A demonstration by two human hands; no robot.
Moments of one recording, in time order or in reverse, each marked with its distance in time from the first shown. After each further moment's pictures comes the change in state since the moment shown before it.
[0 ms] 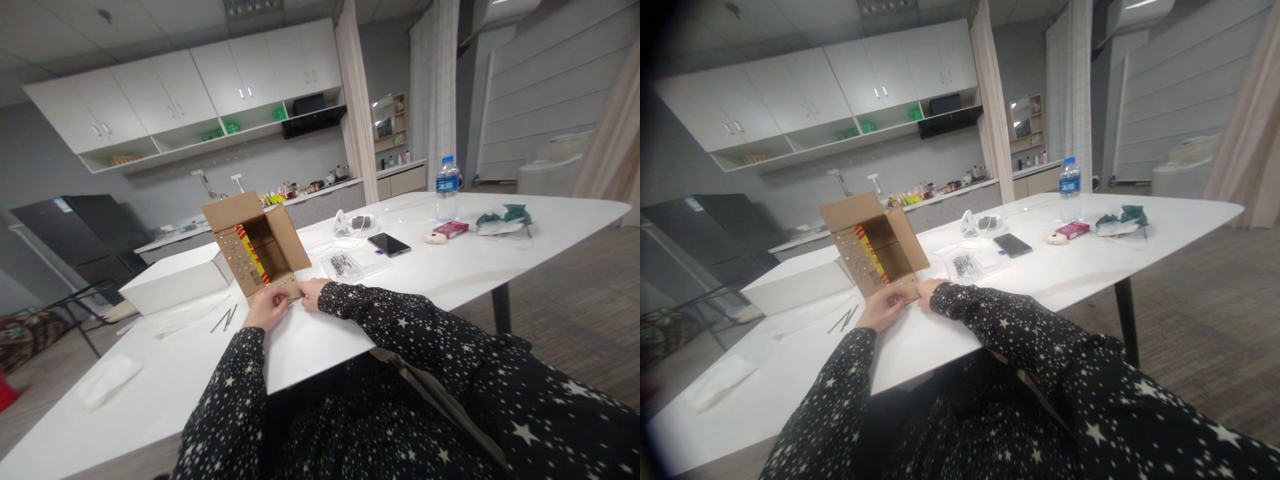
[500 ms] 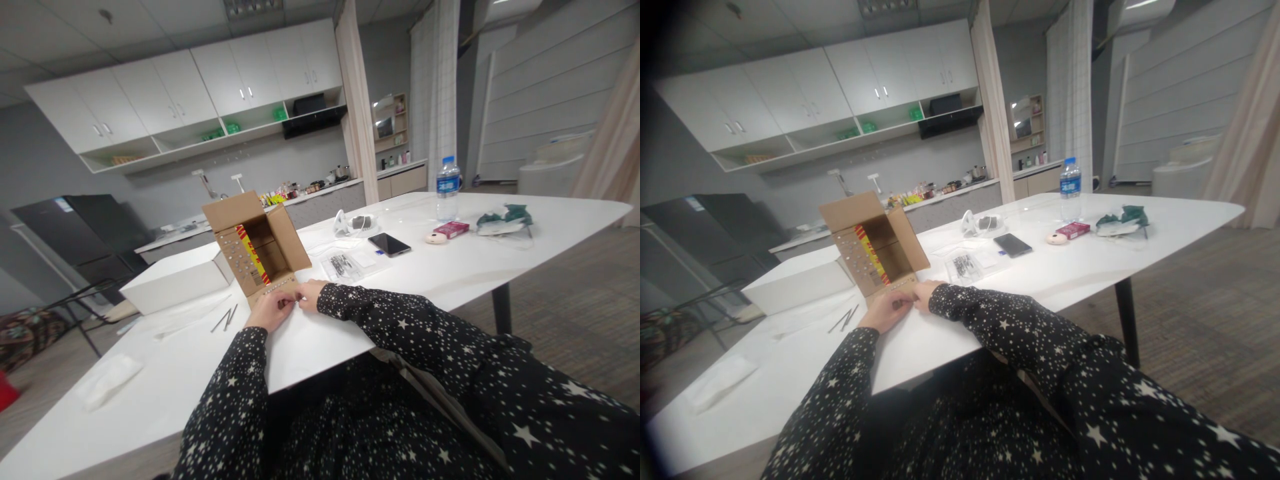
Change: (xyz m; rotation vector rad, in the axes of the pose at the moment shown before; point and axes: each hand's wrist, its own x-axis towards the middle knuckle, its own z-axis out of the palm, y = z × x) left_hand 0.000 0.001 0.001 0.120 -0.152 0.061; right_hand -0.001 -0.004 -0.001 0.067 0.005 -0.084
